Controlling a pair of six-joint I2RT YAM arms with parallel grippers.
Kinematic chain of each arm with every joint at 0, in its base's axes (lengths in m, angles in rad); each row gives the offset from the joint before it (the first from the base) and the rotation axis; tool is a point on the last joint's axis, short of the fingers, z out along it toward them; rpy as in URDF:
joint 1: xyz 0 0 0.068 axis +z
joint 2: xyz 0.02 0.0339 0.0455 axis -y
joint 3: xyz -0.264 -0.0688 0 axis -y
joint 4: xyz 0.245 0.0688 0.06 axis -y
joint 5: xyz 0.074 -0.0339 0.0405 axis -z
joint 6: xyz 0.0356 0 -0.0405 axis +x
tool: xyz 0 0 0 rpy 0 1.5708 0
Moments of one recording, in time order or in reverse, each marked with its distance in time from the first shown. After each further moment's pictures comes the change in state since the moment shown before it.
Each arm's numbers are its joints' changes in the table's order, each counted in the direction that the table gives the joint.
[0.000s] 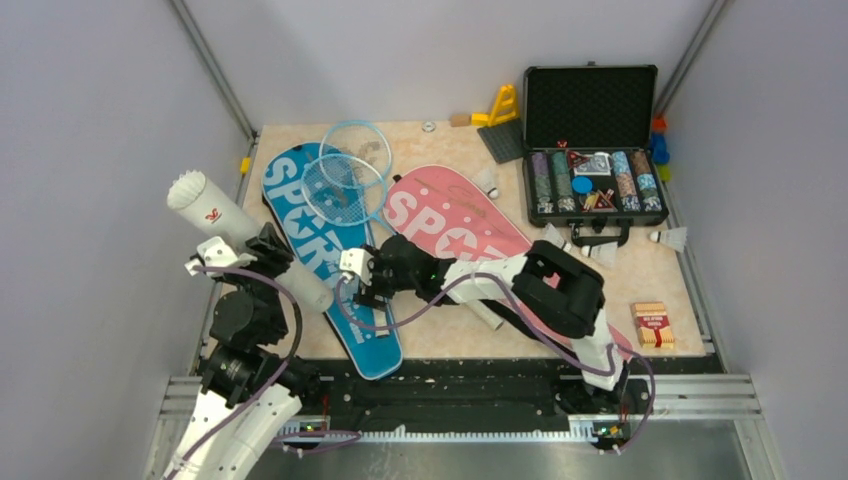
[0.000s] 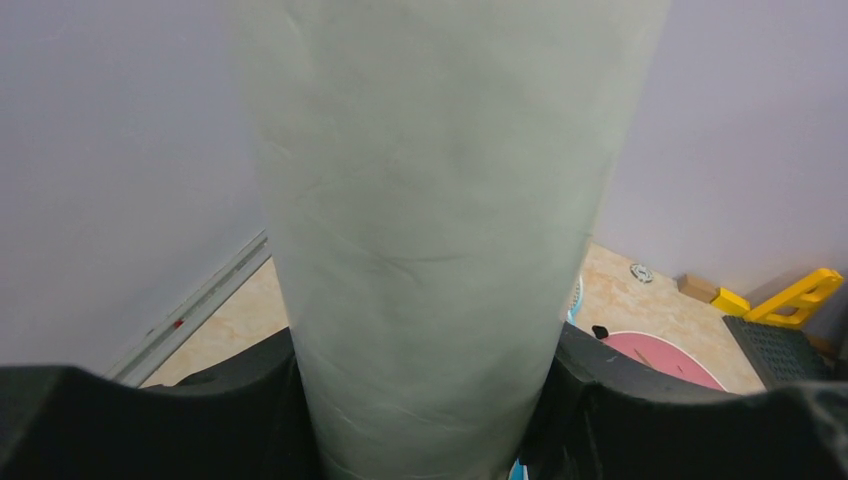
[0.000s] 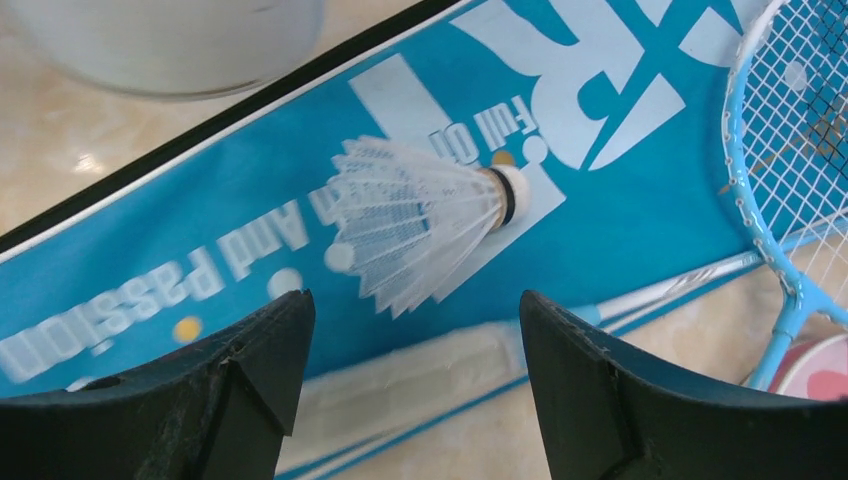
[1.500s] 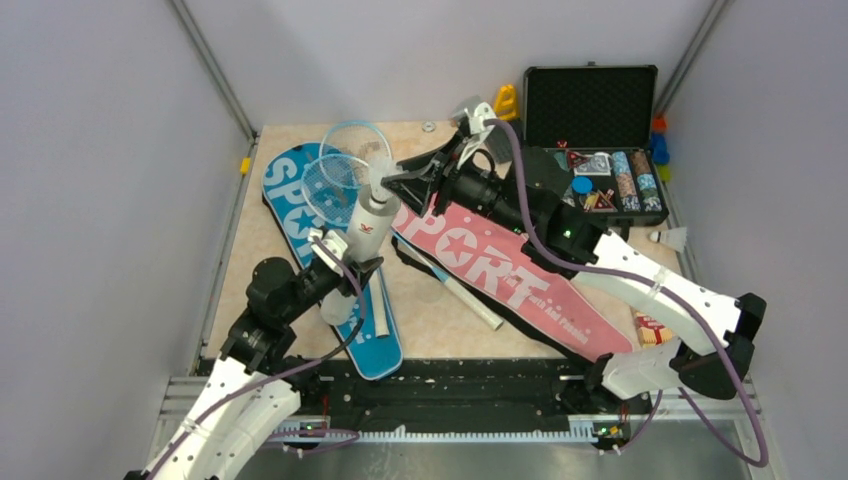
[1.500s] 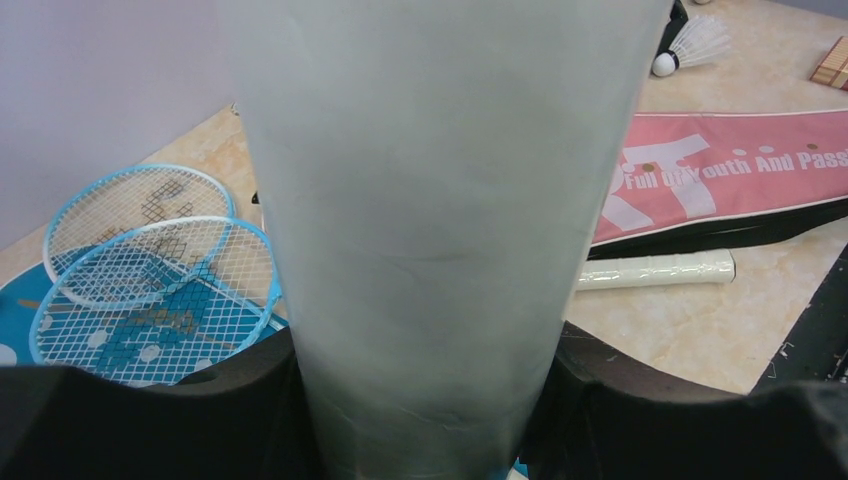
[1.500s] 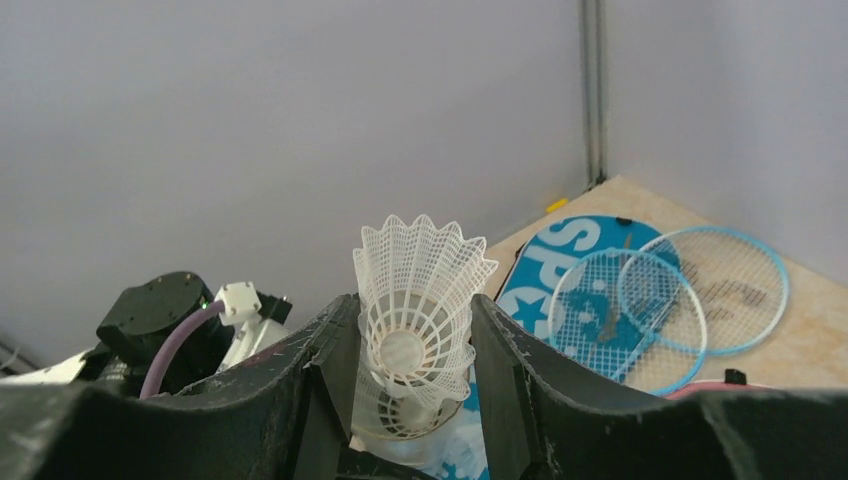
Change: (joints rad) left arm 0.000 -0.217 -0.011 -0.076 1.143 0.320; right arm -0.091 0.701 0.222 -0.225 0.183 0.648
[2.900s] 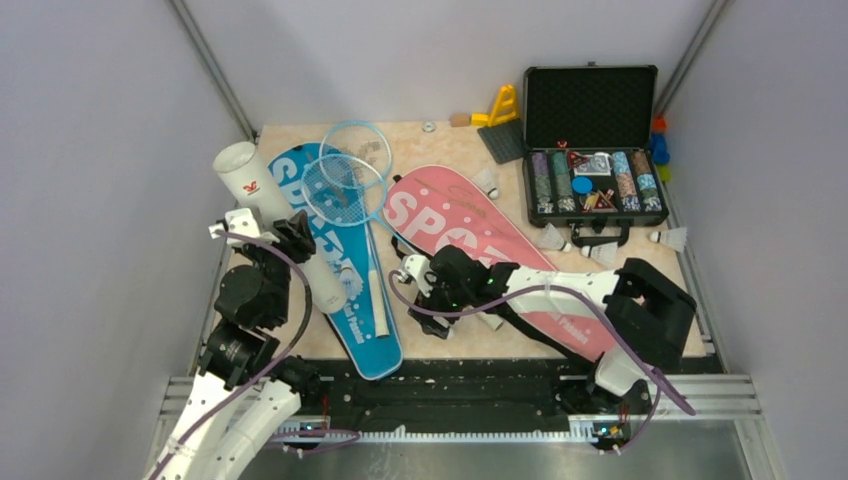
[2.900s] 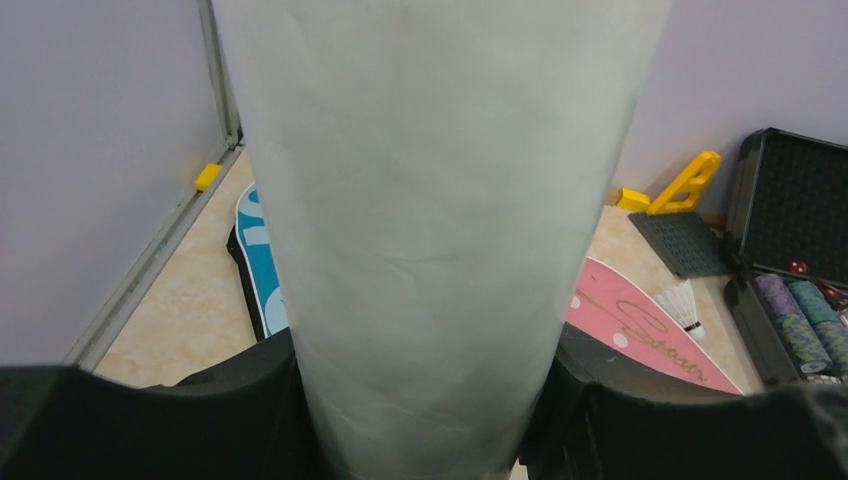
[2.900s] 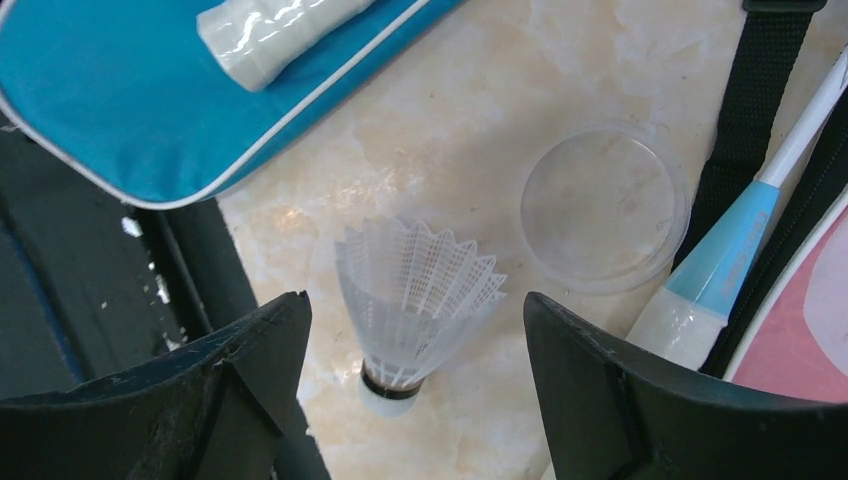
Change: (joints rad) left arm 0.000 0.058 0.132 0.008 -0.863 -0.343; right arm 0.048 -0.262 -0.537 -0.264 -0.150 -0.343
